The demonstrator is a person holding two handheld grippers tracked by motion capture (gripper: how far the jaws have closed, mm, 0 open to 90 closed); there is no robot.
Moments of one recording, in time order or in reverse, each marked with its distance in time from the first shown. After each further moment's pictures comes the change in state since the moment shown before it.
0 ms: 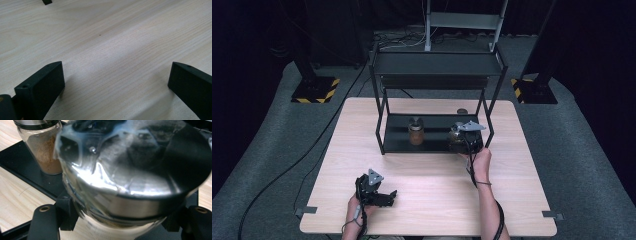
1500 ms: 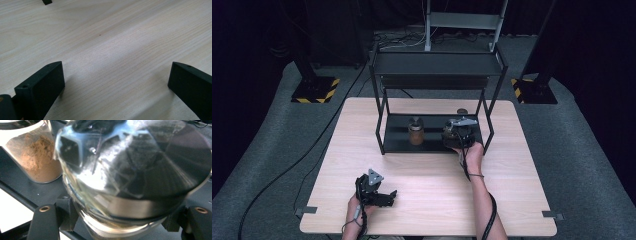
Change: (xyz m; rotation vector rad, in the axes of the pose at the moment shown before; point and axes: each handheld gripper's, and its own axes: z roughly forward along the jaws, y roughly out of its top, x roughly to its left) left arm 0.000 0.000 0.000 -0.003 0.000 -0.002; right arm -0.002 0.011 0.040 0.028 0.013 0.006
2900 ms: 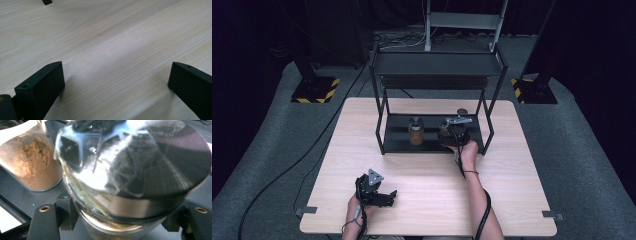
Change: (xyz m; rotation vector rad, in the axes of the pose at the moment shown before) left arm 0.000 0.000 0.000 0.002 0.000 0.001; right arm -0.001 0.002 0.023 0.006 0.026 0.030
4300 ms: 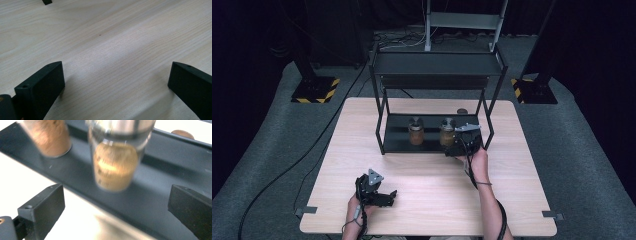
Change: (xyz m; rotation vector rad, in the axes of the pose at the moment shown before) left arm 0.000 0.000 0.000 0.000 0.000 -0.001; right arm 0.008 -0.006 -0.058 0.098 -0.016 0.008
